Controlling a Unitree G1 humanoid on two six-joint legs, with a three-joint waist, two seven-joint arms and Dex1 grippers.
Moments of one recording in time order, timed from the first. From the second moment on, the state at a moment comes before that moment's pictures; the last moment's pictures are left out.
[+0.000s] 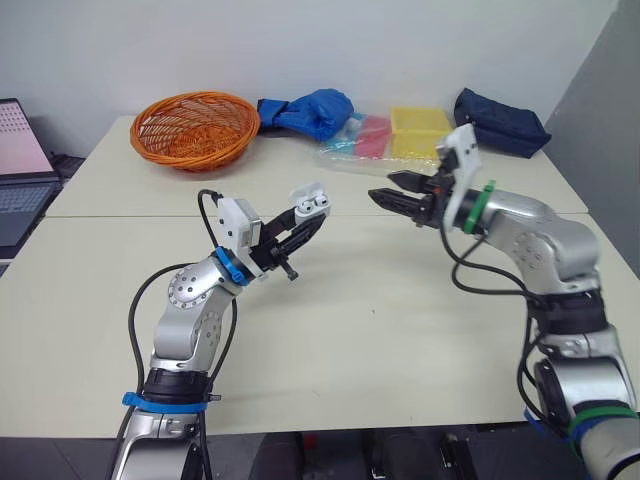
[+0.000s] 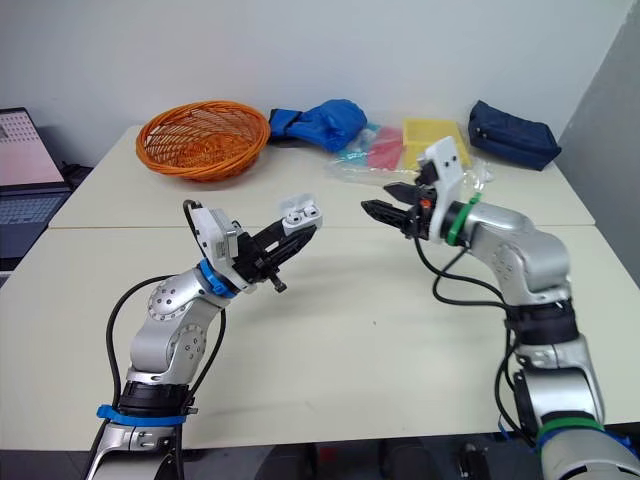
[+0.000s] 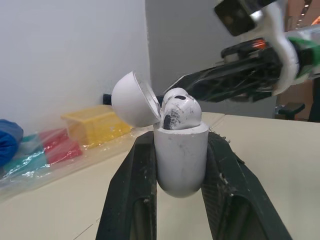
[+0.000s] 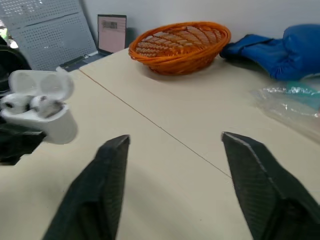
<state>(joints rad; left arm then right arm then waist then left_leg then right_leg) -0.41 0.36 0.03 -0.03 -0.46 0.06 -0.87 -0.91 -0.41 0.06 0.15 0.51 0.78 0.65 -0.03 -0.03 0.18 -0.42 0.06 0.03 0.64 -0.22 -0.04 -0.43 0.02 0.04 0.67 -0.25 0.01</state>
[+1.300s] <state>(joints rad) -0.45 0.35 0.00 -0.03 -0.46 0.12 -0.93 -0.91 -0.49 0.18 -0.13 0.39 0.82 0.78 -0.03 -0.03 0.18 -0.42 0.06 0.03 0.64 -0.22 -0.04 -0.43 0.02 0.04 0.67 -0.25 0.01</state>
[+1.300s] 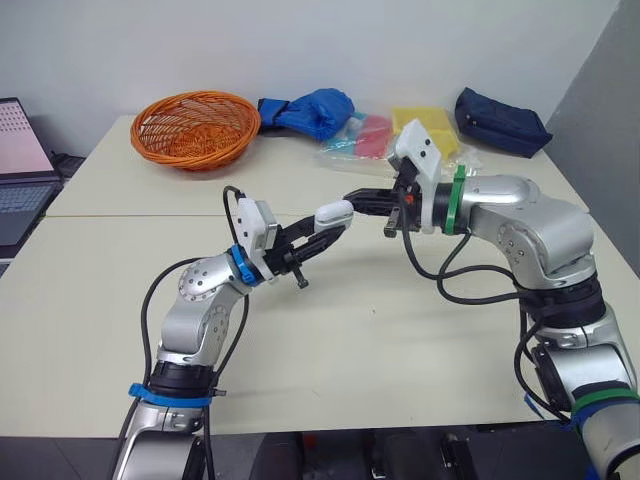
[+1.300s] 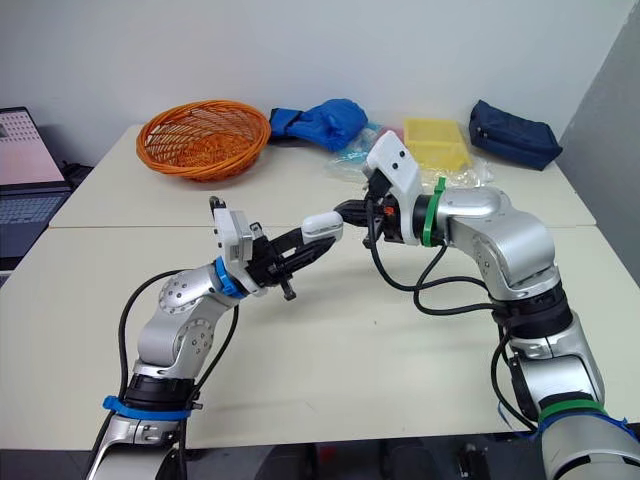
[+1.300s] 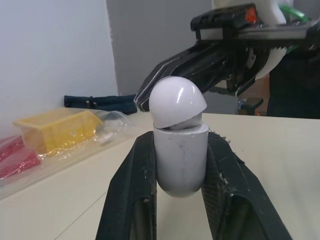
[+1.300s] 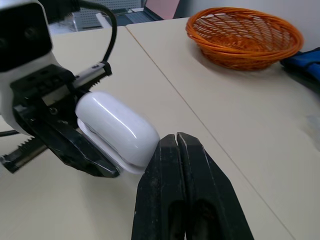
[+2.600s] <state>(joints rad) -0.50 0.40 0.04 -0.07 -0.68 0.60 -0.83 -0.73 -0.50 0.08 -0.18 0.44 0.55 0.89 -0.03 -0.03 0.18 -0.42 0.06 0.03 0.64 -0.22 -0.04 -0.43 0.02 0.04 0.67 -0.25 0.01</state>
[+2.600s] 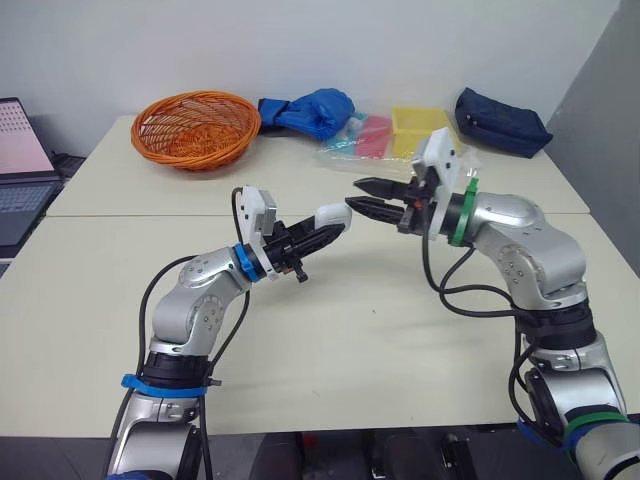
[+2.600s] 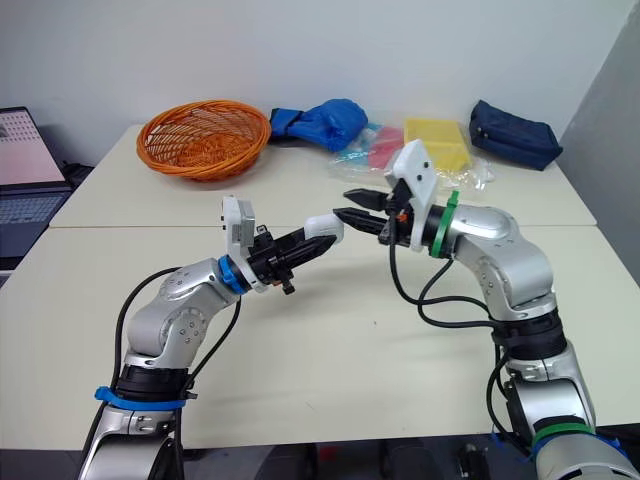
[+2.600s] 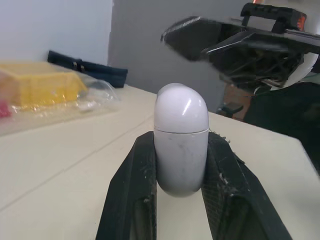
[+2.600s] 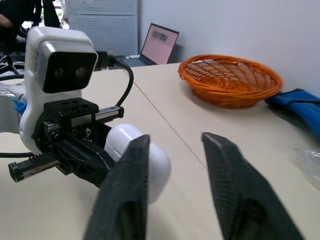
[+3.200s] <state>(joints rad) -0.55 0.30 0.26 0.12 -0.82 1.35 -0.34 -0.39 -0.58 0.16 0.01 0.26 -0.09 1.18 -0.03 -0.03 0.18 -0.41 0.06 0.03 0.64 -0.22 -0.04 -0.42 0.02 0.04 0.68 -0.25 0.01</state>
